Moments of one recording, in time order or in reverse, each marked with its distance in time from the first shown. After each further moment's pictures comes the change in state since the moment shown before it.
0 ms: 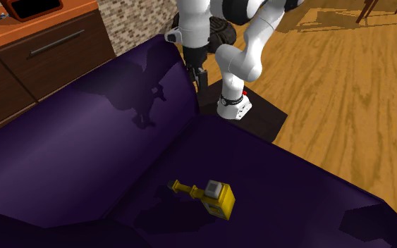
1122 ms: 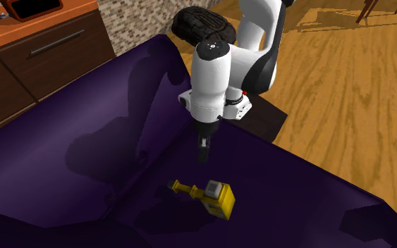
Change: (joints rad) arm -0.120 0.484 0.471 0.183 0.020 0.420 0.718
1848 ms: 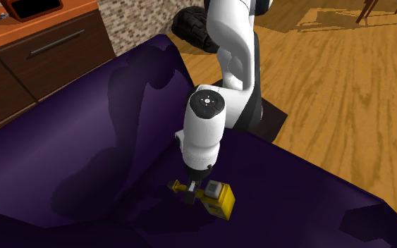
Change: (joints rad) arm -0.026 0.442 0.132 0.249 -0.383 0.116 0.513
